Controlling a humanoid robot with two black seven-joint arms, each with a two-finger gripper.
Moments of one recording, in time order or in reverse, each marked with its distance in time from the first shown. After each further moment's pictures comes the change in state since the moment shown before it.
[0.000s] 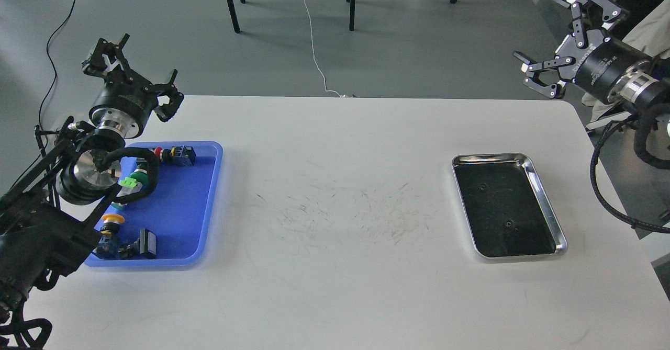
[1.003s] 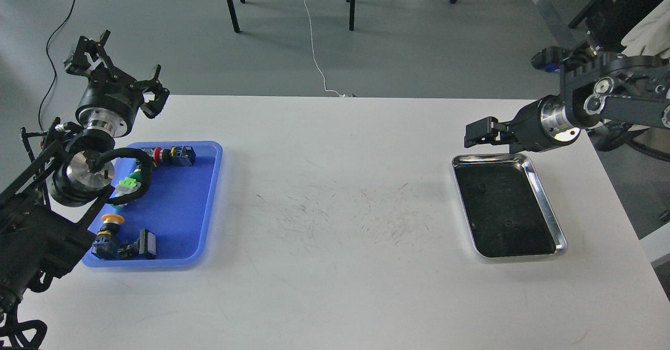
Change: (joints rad) left arm 0.013 0.016 -0.007 0.013 0.002 0.004 -0.061; right arm 0.602 0.393 -1.102 0.135 -0.861 0.003 -0.102
